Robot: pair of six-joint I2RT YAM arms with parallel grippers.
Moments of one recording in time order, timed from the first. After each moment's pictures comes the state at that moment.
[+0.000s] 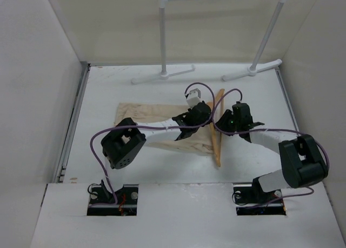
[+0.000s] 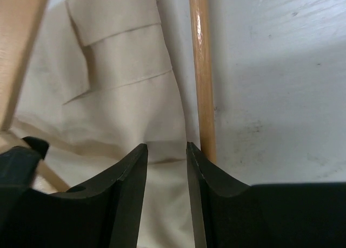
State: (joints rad) left arm -0.99 1.89 1.24 0.15 -0.41 -1.00; right arm 0.28 1.40 0.62 0.00 -0.15 0.81
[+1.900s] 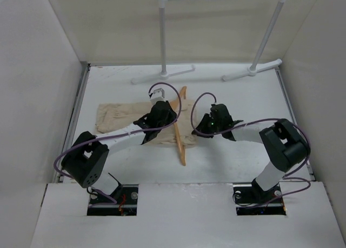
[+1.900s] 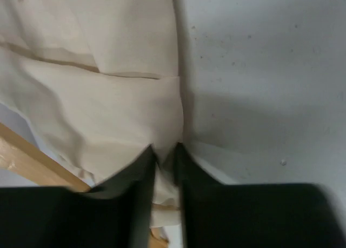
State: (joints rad) left arm -0.72 1.49 0.80 0.15 -0.30 -0.78; right arm 0.52 1.65 0.72 0.14 -0.28 0.92
